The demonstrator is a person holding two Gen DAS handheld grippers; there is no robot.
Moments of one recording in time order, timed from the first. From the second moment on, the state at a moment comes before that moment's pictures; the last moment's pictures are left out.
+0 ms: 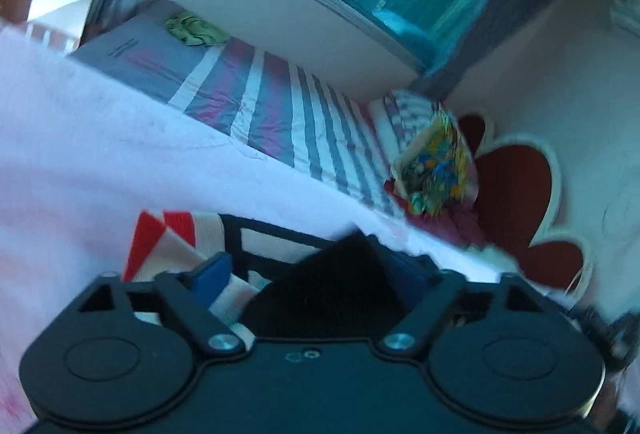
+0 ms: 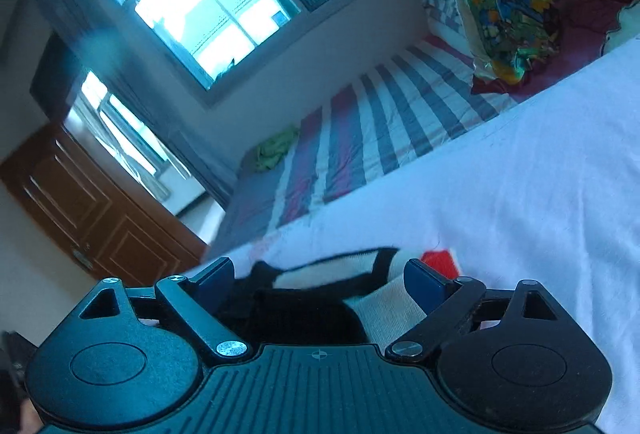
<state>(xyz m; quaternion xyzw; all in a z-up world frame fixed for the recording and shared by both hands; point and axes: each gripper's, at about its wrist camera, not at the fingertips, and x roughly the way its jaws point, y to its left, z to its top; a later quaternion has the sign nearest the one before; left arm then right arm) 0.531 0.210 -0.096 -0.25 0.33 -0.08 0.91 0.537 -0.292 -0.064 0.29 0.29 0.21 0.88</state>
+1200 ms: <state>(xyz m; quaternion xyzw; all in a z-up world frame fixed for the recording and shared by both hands) 0.559 0.169 -0.102 -0.04 0.34 0.02 0.94 0.545 -0.207 -0.112 0.03 0.31 0.15 0.94</state>
